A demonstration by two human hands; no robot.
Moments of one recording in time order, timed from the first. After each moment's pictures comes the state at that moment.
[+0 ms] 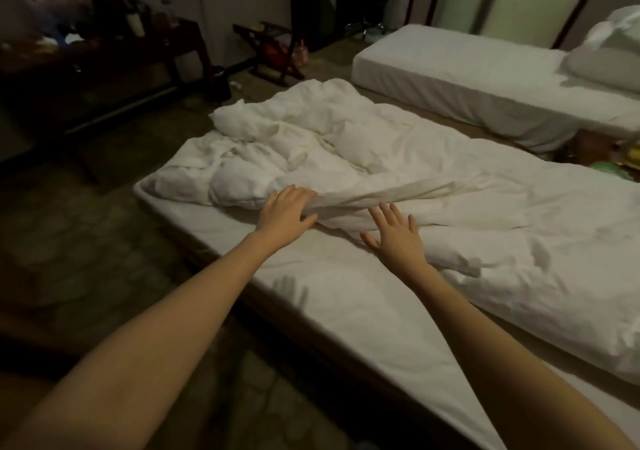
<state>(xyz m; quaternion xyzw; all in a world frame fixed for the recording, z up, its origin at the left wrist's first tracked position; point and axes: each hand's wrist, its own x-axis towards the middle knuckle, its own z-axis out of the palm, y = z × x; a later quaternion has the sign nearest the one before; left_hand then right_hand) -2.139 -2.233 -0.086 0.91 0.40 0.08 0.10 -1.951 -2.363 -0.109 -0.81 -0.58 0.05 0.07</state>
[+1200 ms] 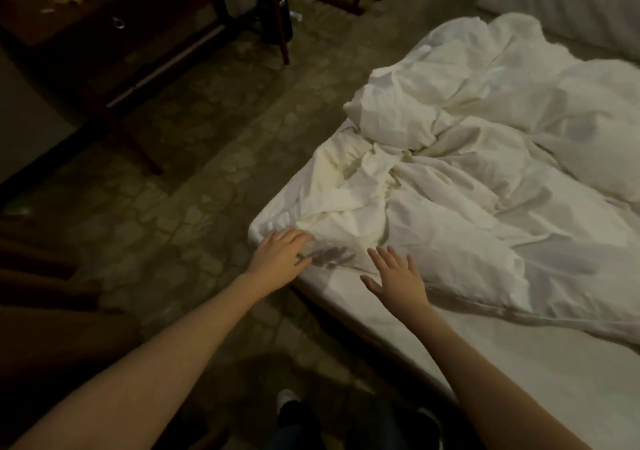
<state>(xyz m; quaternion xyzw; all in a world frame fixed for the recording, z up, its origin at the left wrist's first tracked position) -2.497 -1.664 -0.251 0.90 0.40 -0.08 0.17 -2.286 -1.798 -0.286 -0.77 -0.60 0.22 -0.04</state>
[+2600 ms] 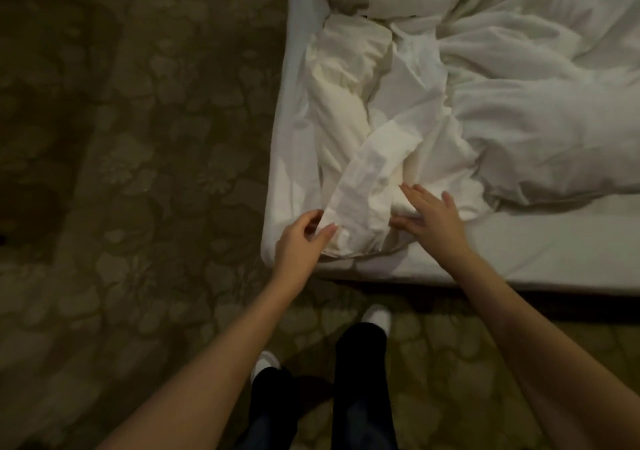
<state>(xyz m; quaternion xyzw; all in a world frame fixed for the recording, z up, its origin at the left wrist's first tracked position) -2.556 -1.473 -0.466 0.70 0.39 0.00 0.60 -2.395 -1.643 -0.446 -0.92 -0.33 0.15 0.15</state>
